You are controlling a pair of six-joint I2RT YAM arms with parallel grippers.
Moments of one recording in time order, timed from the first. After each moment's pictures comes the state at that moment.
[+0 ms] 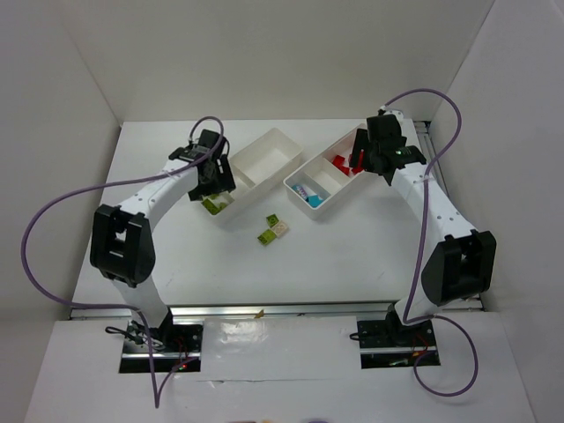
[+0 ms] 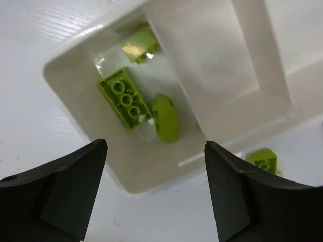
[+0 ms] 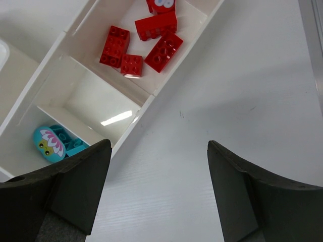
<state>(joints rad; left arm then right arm) -0.30 1.76 1.45 -0.79 -0.25 -0.62 0.22 1.53 1.40 -0.59 0.33 0.32</state>
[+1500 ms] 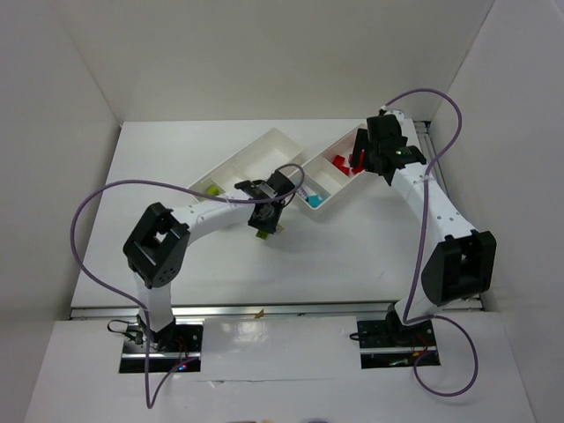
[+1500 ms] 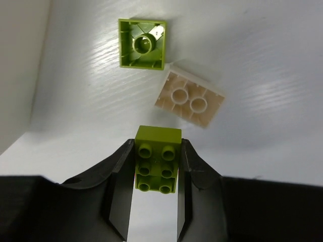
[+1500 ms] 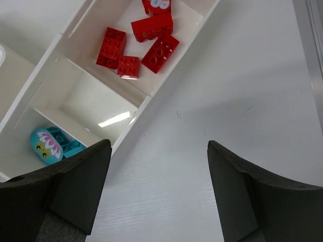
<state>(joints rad) -0.73 1.89 1.38 -0.68 -0.23 -0.37 0.22 1.53 1.40 -0.59 0.34 0.32</state>
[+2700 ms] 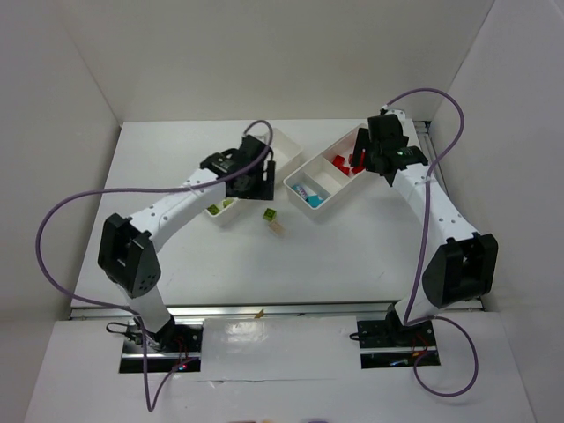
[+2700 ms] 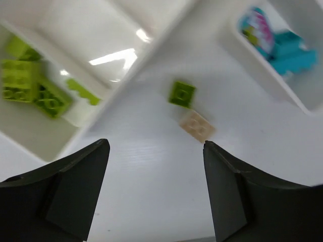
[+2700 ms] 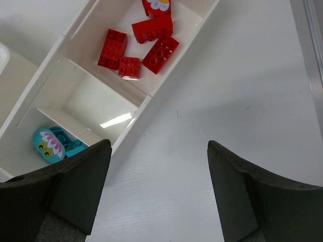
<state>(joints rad) -0.53 1.73 1.56 -0.82 -0.26 -0.49 0.22 1.52 1.40 -0.60 0.35 0.32</state>
